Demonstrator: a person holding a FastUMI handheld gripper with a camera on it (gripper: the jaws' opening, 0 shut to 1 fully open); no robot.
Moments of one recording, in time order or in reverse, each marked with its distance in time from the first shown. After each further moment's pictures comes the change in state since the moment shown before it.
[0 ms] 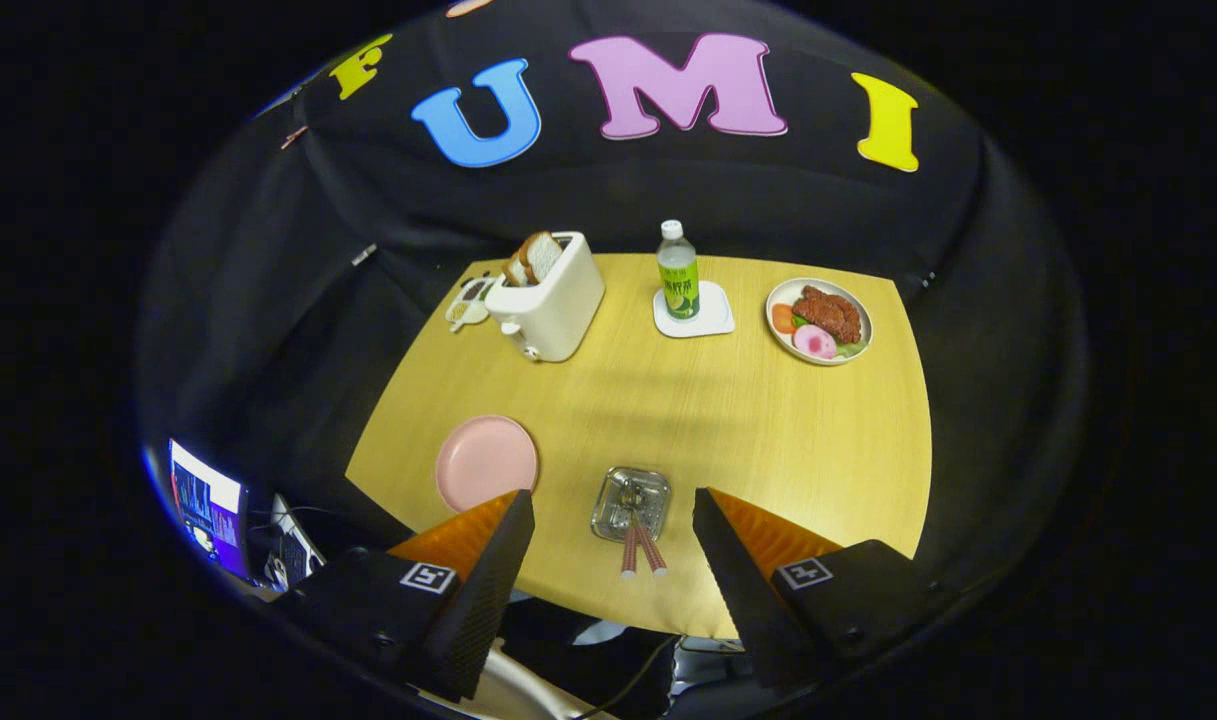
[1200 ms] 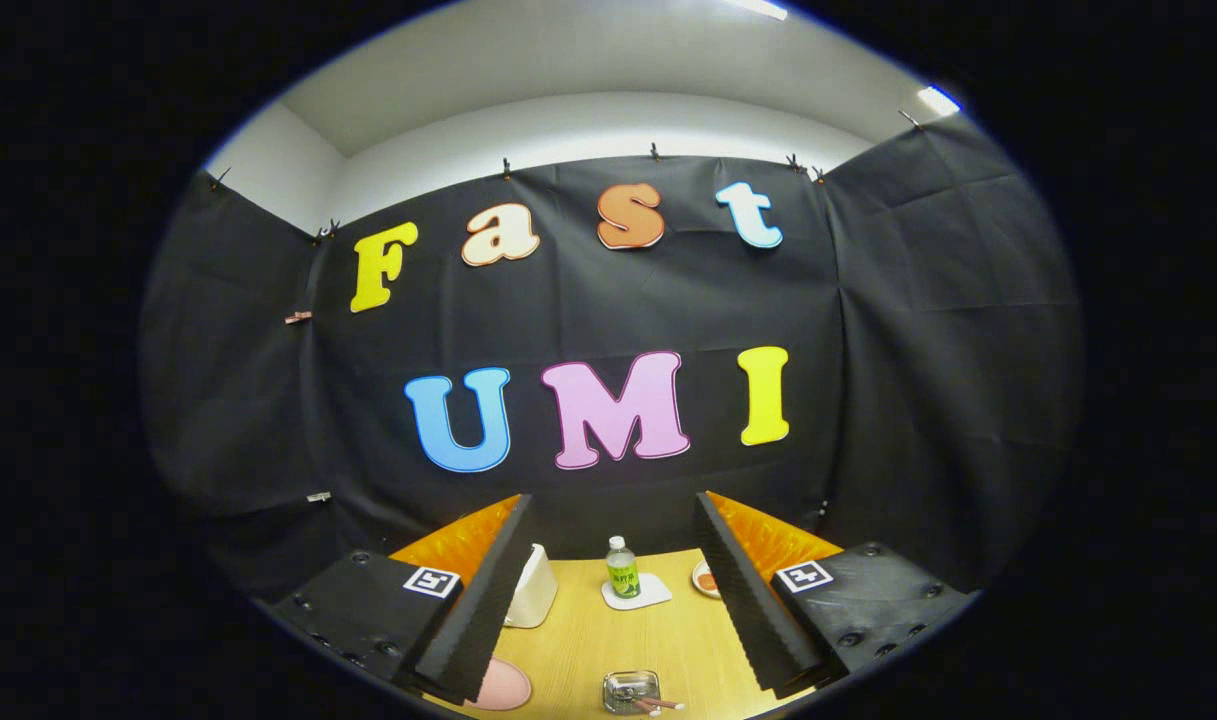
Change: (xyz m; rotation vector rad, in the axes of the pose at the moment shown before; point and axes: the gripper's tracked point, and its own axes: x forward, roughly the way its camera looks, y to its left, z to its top) arm -0.159 0.055 0.092 -0.009 -1.017 -0.302
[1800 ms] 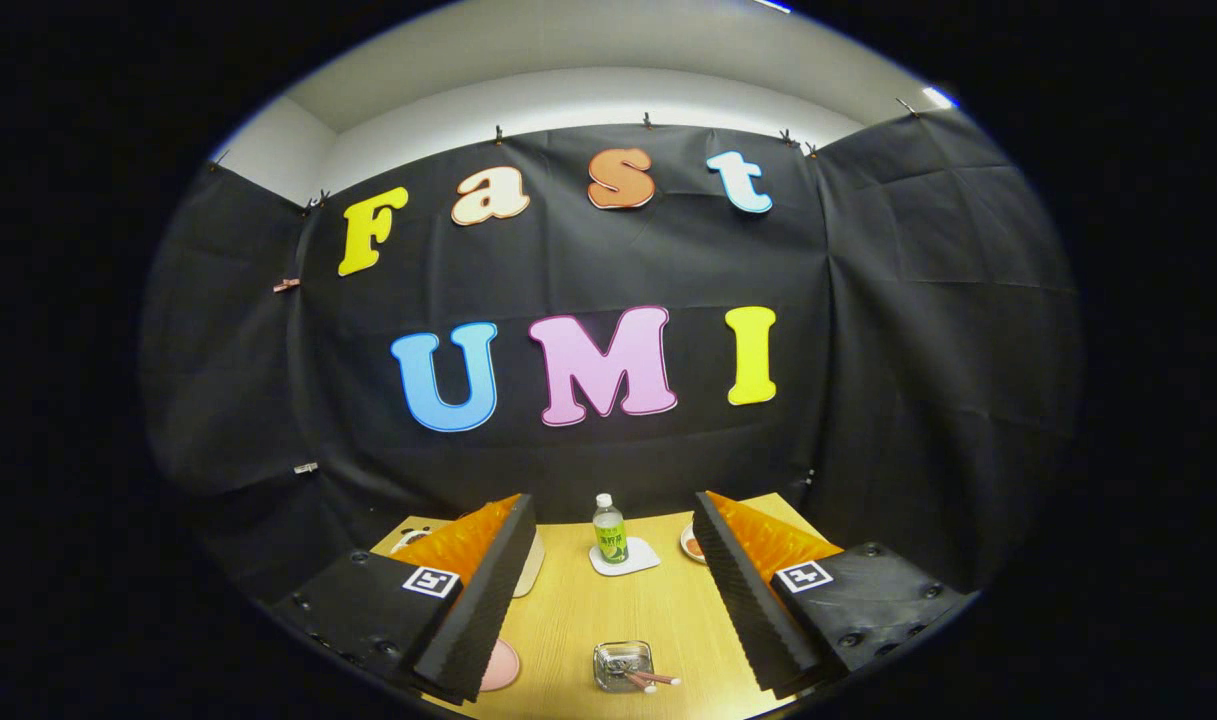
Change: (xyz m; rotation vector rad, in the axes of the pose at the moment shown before) arm -0.009 -0.004 -0.057 0.000 0.120 -0.003
